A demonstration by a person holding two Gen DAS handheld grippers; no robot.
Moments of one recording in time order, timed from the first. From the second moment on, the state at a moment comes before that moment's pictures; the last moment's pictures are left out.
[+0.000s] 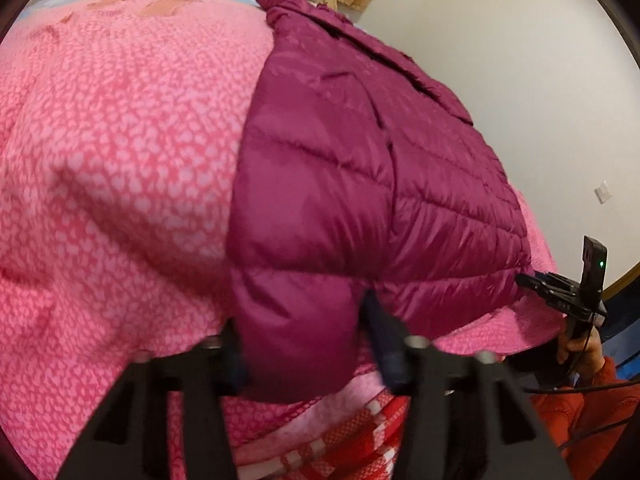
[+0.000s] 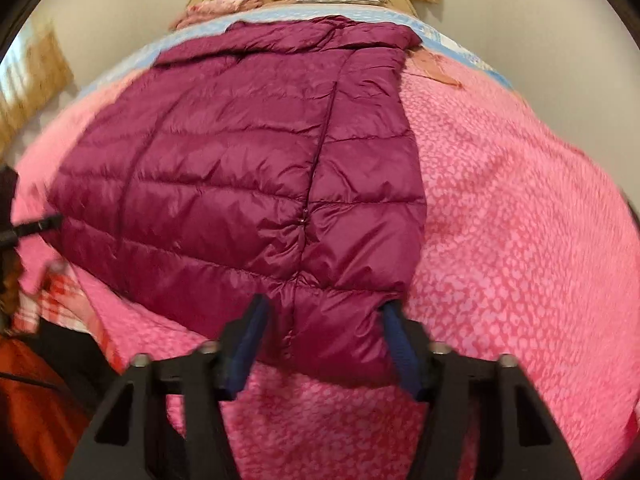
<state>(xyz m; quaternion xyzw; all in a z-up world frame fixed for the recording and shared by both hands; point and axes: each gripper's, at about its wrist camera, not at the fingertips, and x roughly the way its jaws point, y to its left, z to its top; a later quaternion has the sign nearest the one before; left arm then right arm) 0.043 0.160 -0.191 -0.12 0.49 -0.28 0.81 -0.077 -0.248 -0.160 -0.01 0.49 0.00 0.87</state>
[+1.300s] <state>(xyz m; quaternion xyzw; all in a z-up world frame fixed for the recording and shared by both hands) -0.003 0.173 -0.005 -0.15 0.27 -0.38 0.87 -0.157 -0.311 0.010 0.19 0.27 0.09 0.94</state>
